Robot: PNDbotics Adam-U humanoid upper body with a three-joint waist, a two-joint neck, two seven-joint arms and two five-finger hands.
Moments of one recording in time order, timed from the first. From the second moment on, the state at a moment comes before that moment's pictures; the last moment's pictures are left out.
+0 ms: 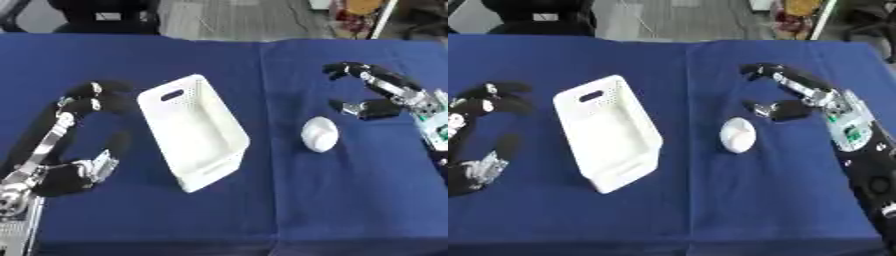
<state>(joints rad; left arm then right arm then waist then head) -0.06 0.25 0.06 -1.98 -0.33 -0.45 -0.36 -0.72 -0.47 0.10 -1.03 0.50 -0.56 0.56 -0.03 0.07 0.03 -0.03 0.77</state>
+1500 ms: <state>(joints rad) -0.06 0.25 0.06 -1.98 -0.32 -0.45 -0.36 -0.72 -0.47 0.19 -0.97 0.61 -0.56 0.56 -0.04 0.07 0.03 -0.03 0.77</state>
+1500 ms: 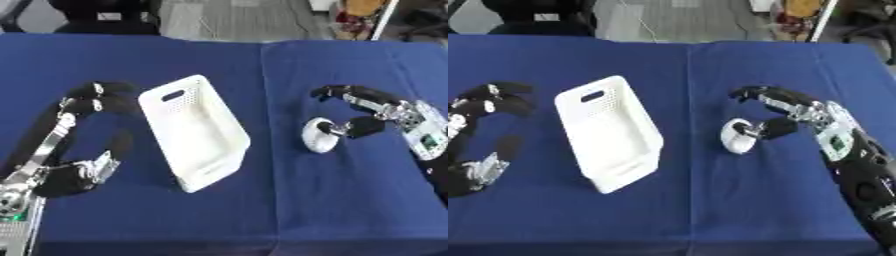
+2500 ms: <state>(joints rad) -0.06 0.25 0.06 -1.98 -0.32 -0.45 -0.37 -0.72 -0.49 0.22 -0.95 0.68 -0.59 0.52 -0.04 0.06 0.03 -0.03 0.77</state>
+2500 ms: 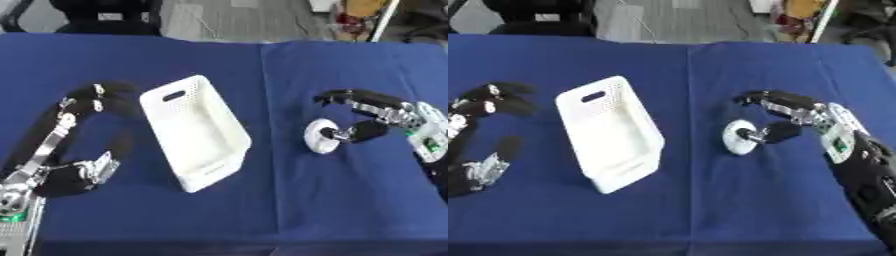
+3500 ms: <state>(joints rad) -0.06 0.25 0.06 -1.98 -0.32 -0.45 -0.37 -0.64 -0.59 0.31 -1.07 0.53 -0.56 0.55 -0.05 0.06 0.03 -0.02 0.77</state>
